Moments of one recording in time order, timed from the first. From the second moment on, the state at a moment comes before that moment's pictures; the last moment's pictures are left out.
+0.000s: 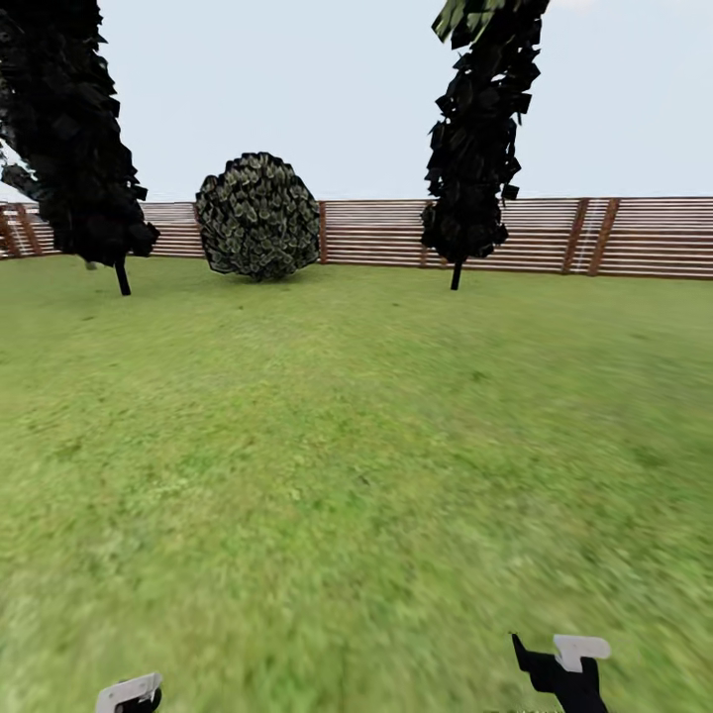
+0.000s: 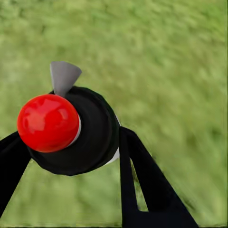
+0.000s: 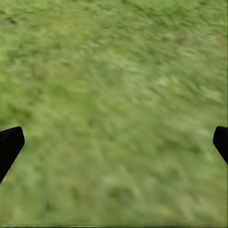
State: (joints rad) left arm -0.31 0.21 0.07 -0.20 0.25 -0.40 -0.09; right arm -0.39 0.02 -1.15 -0.49 0.87 -0.44 0.38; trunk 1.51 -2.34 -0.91
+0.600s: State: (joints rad) left arm -0.31 0.21 0.07 -0.20 0.25 -0.40 -0.09; right arm -0.39 0.02 -1.15 -0.49 0.87 -0.44 0.38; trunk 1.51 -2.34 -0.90
